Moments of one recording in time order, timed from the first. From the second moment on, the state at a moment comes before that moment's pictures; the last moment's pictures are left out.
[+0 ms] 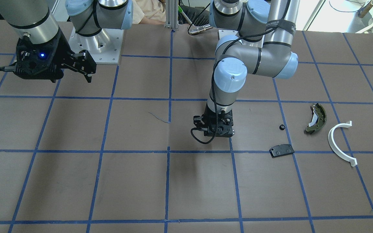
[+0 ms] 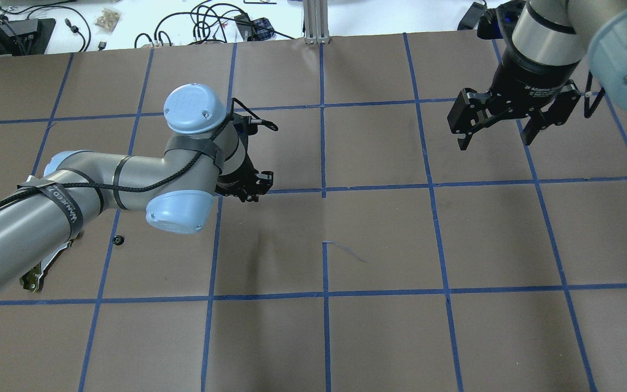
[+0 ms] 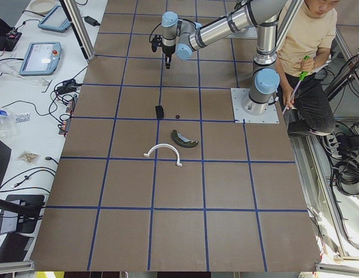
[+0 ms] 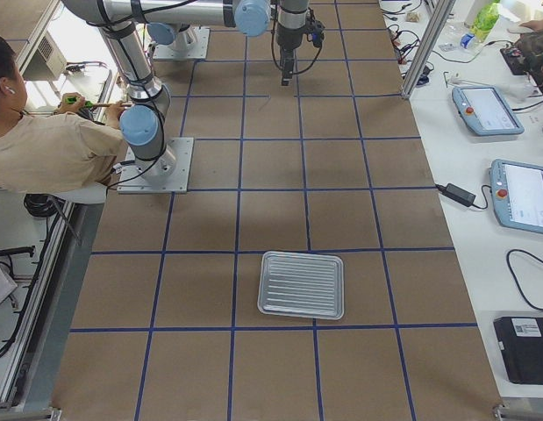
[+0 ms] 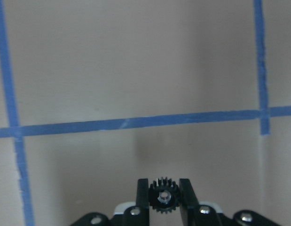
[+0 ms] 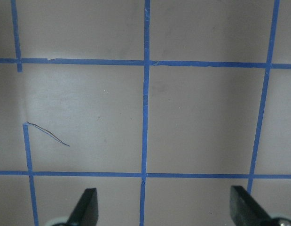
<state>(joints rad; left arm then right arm) -1.68 -1.83 -1.97 -0.89 1.55 -0.11 1.54 -1.59 1.61 -1.52 -1.58 -0.06</state>
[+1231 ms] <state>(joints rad) -1.10 -1.76 -2.09 -0.91 1.63 0.56 1.55 -1.59 1.62 -1.51 -1.58 -0.06</state>
